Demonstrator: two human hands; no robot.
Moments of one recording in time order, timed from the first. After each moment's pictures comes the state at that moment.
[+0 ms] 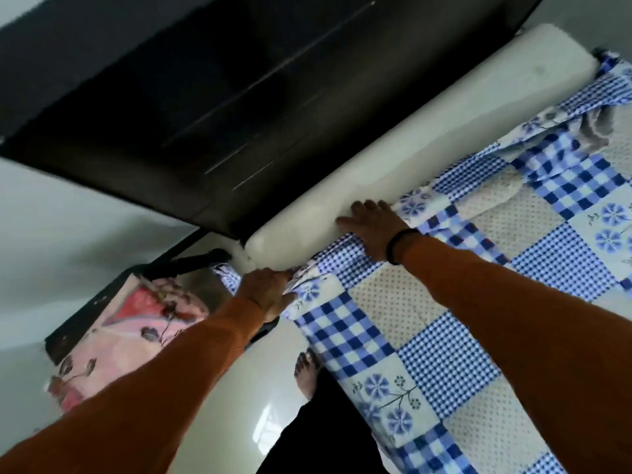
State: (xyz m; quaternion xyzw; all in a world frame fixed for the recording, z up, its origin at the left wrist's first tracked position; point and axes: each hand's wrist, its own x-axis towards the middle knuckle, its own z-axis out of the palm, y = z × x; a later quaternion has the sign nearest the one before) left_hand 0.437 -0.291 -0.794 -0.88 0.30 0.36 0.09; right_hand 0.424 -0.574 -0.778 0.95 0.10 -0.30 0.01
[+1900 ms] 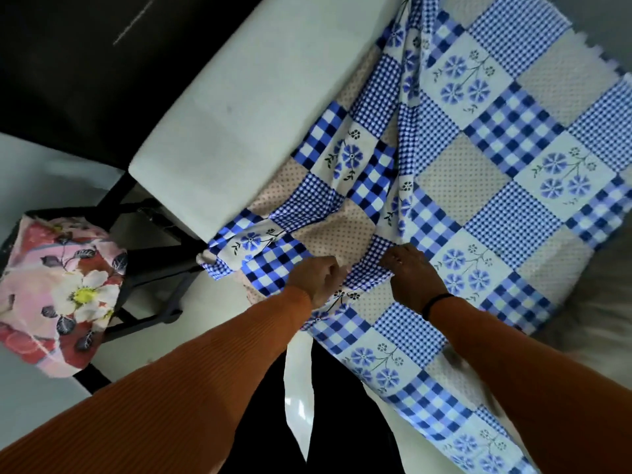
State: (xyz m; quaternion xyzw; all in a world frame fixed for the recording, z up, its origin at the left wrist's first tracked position) left_hand 0.104 -0.471 -0.766 -0.83 0.30 0.45 -0.17; right_hand -0.055 -0.664 -0.783 0.96 -0.13 -0.12 -0.21
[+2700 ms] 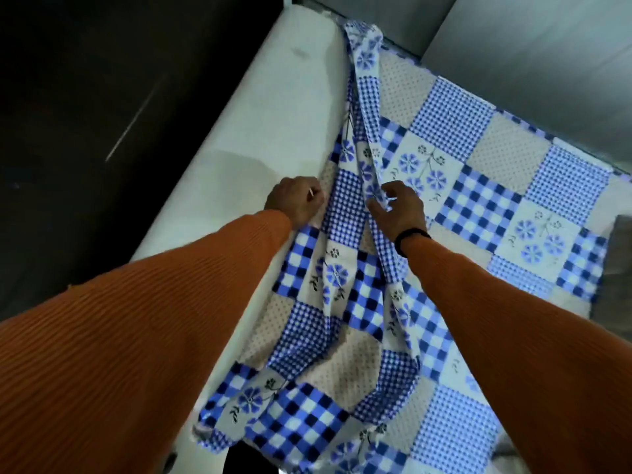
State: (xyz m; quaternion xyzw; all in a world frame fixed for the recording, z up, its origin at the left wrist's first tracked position) left_hand 0.412 -0.722 -0.774 -0.81 0.45 0.31 -0.20; right_hand 0.214 -0.840 -0.765 0.76 -0.56 0.01 -0.35
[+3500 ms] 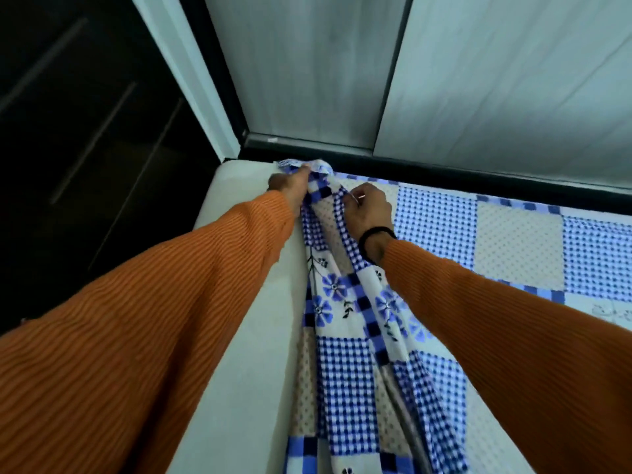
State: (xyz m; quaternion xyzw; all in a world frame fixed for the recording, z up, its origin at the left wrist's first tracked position) left_hand 0.560 -1.097 -0.883 -0.79 0.13 0.42 -0.43; right_hand 0.365 -1.065 -0.802 0.64 -0.63 0.23 -0.38
